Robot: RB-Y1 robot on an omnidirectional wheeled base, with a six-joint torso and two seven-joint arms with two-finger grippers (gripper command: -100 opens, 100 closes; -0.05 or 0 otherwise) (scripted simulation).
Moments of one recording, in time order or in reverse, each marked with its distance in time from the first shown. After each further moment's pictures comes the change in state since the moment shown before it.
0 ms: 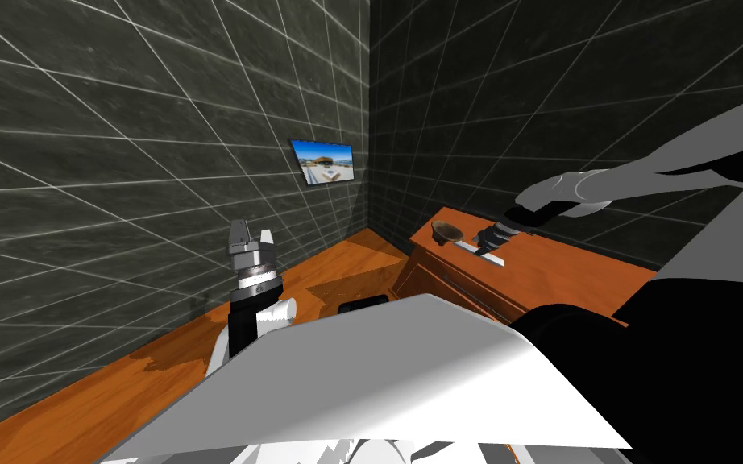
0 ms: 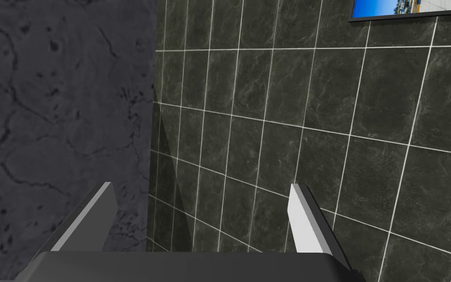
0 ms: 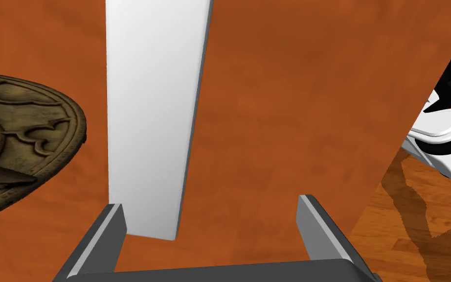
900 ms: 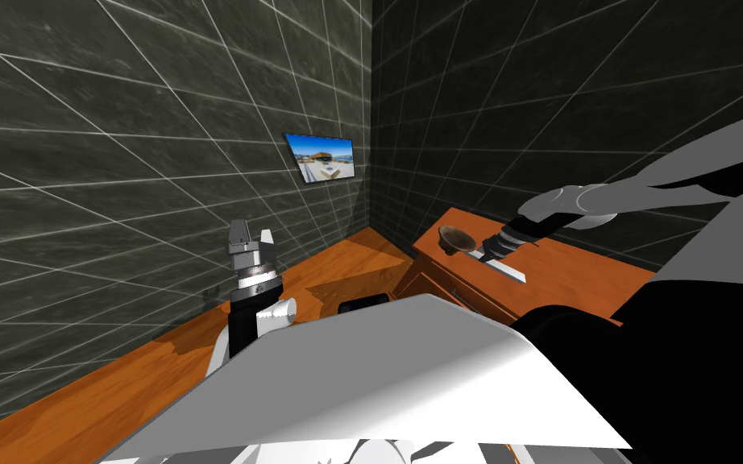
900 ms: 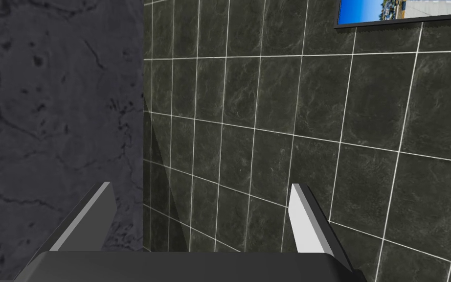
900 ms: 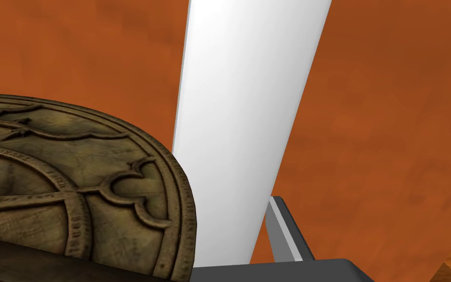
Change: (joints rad) left arm 0.000 0.000 0.000 0.000 0.000 0.000 0.000; right arm 0.071 0.058 -0.006 -0.006 0.026 0.029 0.015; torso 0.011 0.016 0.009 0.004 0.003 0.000
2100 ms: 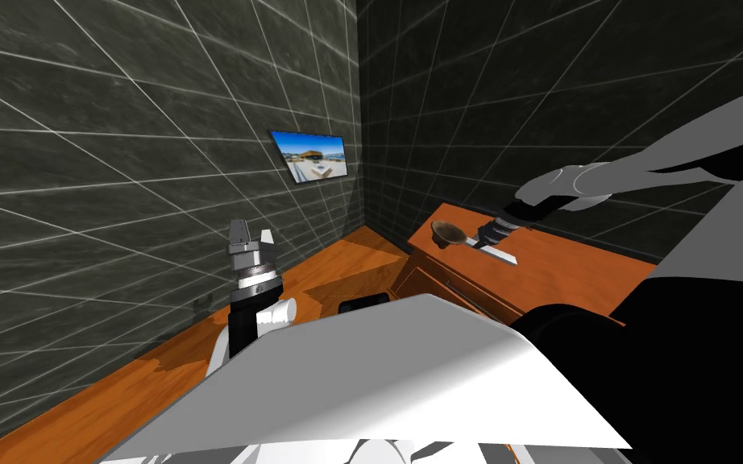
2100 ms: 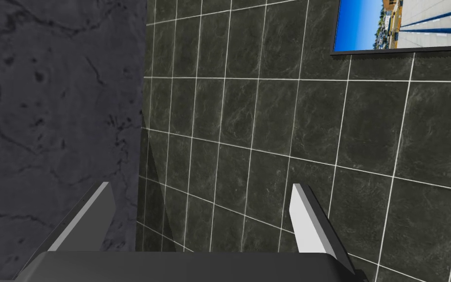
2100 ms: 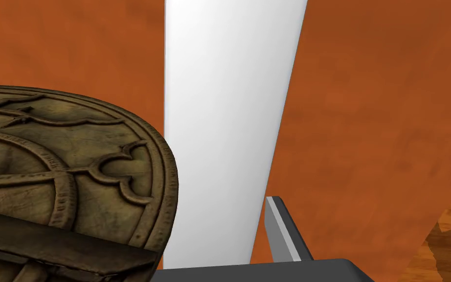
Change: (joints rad) left arm 0.000 0.000 0.000 0.000 0.000 0.000 0.000; right arm -0.062 -0.084 -0.010 0.054 -0.043 -0.059 -0.040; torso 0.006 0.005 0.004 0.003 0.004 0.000
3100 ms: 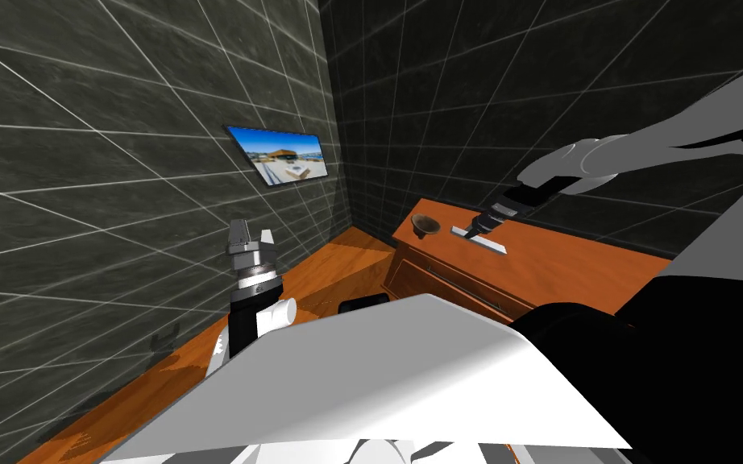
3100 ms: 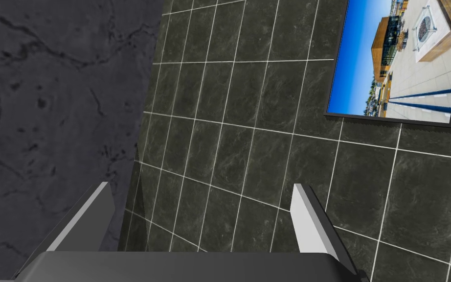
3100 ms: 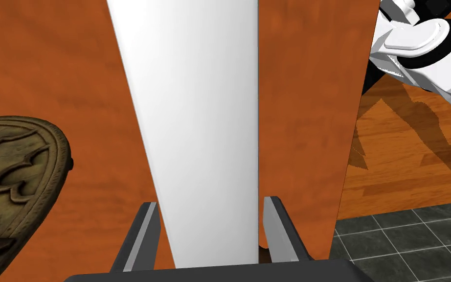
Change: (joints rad) left arm 0.000 0.000 0.000 0.000 0.000 0.000 0.000; right arm -0.114 -0.086 0.043 -0.003 -0.131 -0.175 -0.119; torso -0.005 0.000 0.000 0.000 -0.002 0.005
